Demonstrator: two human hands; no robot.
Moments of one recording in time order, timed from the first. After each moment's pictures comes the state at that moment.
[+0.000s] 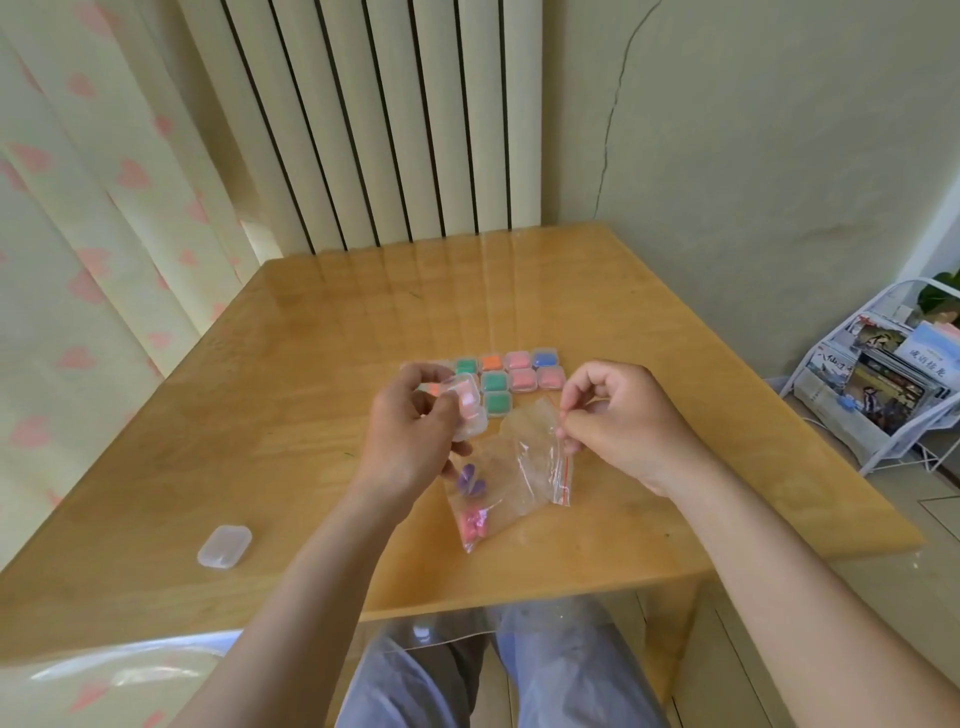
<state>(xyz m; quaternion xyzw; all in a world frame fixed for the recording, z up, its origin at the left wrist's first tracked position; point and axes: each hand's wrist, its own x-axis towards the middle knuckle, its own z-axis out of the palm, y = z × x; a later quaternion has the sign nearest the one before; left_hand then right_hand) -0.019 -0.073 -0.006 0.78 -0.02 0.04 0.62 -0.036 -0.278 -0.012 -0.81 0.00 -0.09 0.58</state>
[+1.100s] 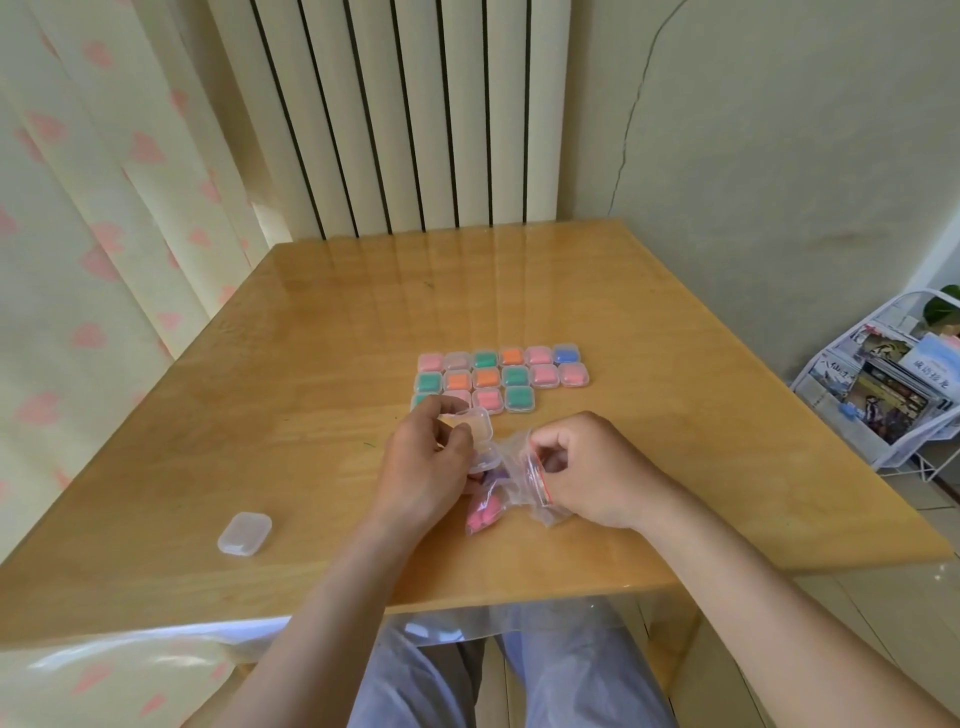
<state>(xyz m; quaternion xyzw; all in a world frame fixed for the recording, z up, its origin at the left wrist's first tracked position) -0.017 -0.051 -0.044 0.83 -0.02 0.03 0.56 -0.044 -0.233 -0.029 -0.89 -0.11 0.05 0.45</state>
